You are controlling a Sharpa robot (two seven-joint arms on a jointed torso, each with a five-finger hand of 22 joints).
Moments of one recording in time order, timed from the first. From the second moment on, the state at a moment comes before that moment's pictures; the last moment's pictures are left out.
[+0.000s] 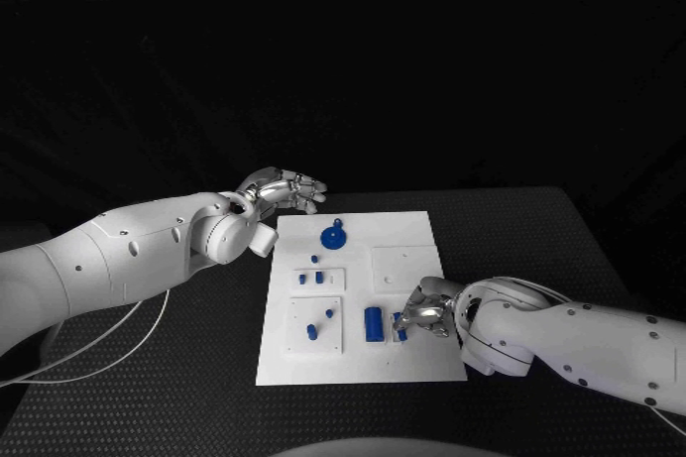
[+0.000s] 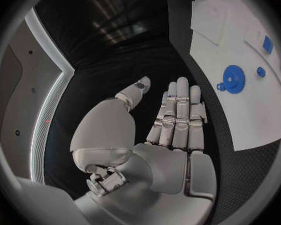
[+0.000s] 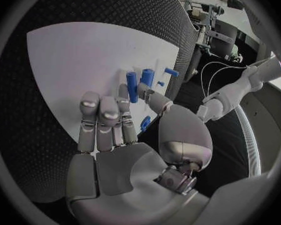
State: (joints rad) left arm 1.23 -0.70 -0.10 1.17 -0.21 -0.13 0.20; left_hand 1.07 -0.13 0.52 -0.16 0.07 0.81 0.20 0.26 0.50 1.18 0.12 0.07 0.22 1.01 0.03 0.69 0.49 0.02 0.80 -0.06 0.45 1.31; right arm 1.12 -0.75 -0.21 1.62 -1.05 -0.23 -0.55; right_hand 0.81 -0.11 0.83 -0.25 0.06 1.05 0.08 0.30 0.61 1.17 -0.03 1.11 1.04 1.33 -0.12 1.14 1.16 0.24 1.14 -0.03 1.12 1.26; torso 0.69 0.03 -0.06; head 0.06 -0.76
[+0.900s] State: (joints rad) left arm 1.23 -0.70 -0.10 1.18 -0.21 -0.13 0.20; left_hand 1.07 -0.13 0.52 -0.16 0.07 0.80 0.19 0.26 0.50 1.18 0.12 0.07 0.22 1.01 0.03 0.69 0.50 0.02 0.80 -0.06 0.45 1.31; right arm 1.12 -0.74 -0.21 1.60 -1.05 -0.21 -0.56; right_hand 0.77 -0.12 0.82 -0.24 0.06 1.05 0.08 0.29 0.60 1.17 -0.03 1.11 1.04 1.33 -0.12 1.14 1.16 0.24 1.15 -0.04 1.12 1.25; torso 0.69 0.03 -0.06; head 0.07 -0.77
